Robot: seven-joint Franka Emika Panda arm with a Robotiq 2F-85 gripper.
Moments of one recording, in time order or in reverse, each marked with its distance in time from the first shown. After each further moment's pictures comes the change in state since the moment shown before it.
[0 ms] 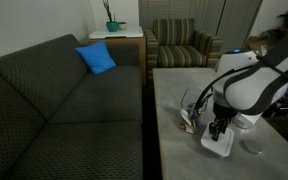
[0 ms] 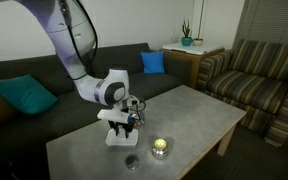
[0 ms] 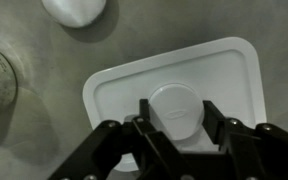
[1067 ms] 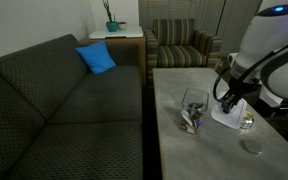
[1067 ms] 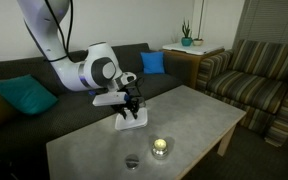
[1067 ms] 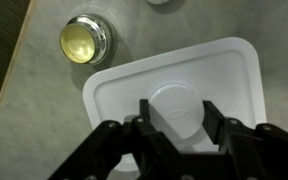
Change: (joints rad) arm 0.260 -0.323 -0.296 -0.443 -0.014 0.365 0.161
